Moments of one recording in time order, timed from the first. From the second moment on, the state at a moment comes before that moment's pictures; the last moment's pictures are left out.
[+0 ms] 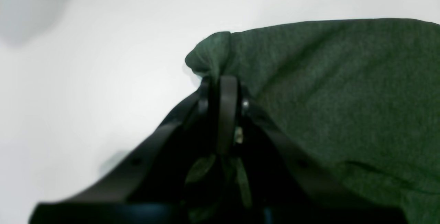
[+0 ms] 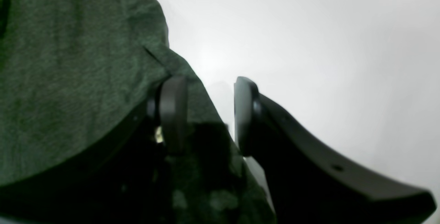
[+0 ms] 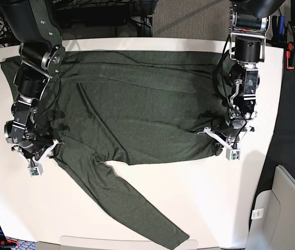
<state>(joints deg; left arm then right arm) -14.5 -13.1 2.0 65.7 -16.9 -3.1 28.8 32.1 10.6 28.4 45.5 -23.4 34.9 -27.2</state>
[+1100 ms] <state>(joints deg) -3.6 -13.1 -9.1 87.8 -16.7 -2.7 34.6 10.5 13.0 28.7 84.1 11.6 38.9 -55.7</state>
